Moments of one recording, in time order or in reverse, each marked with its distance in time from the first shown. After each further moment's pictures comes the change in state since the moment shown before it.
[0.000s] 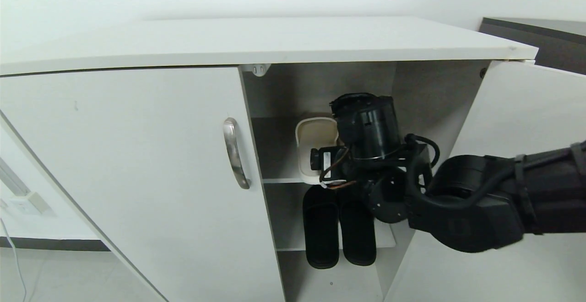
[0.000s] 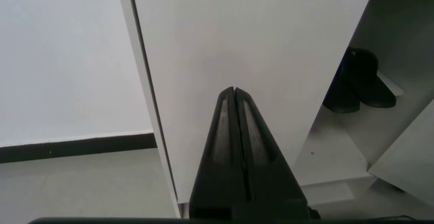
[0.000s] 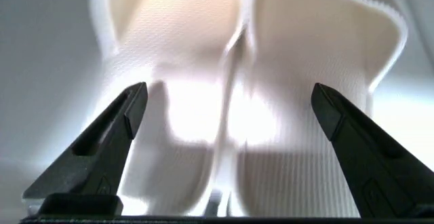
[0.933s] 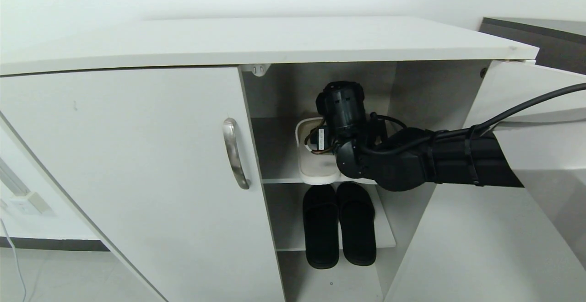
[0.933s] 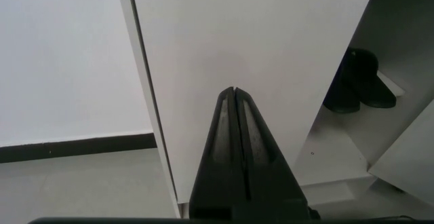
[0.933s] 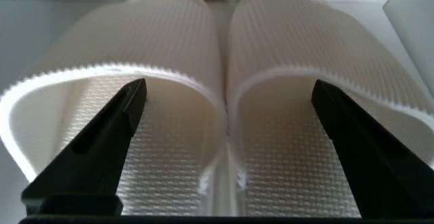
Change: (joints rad) left arm 0.000 0.000 0.000 0.000 0.000 0.000; right arm -0.117 0.267 -0.449 0.179 -0.066 -0.015
